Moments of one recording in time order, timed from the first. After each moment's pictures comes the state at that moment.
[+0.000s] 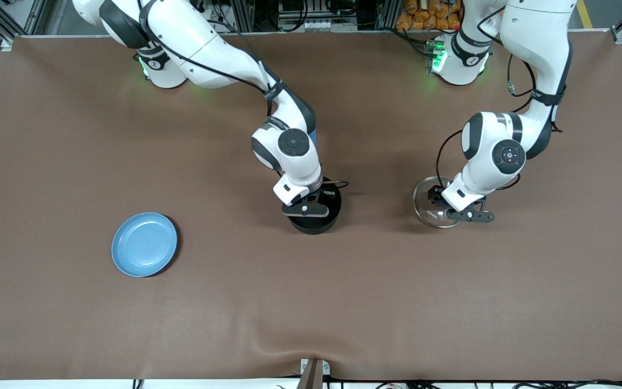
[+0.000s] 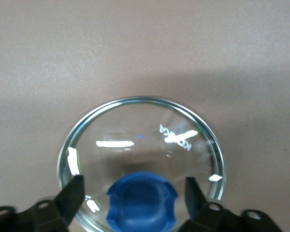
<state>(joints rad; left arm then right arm) -0.48 0.36 0.23 -2.20 -0.20 2.51 0.01 0.67 0.83 0.13 -1.51 -0.14 2.50 0.94</state>
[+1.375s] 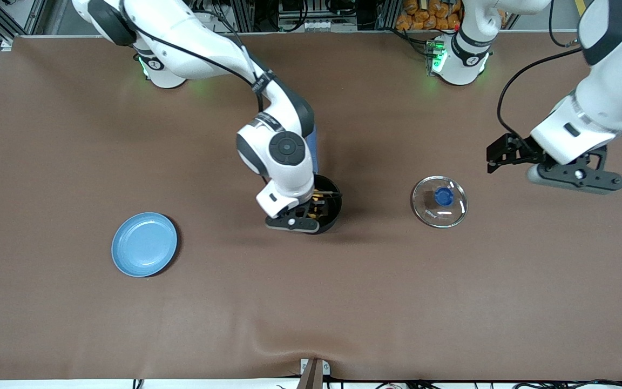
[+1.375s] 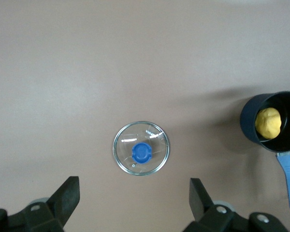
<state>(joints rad) -0.31 0.11 0.10 -1.51 -0.06 1.68 -0.03 0.59 0.76 0.11 -1.23 -0.14 2.06 0.83</state>
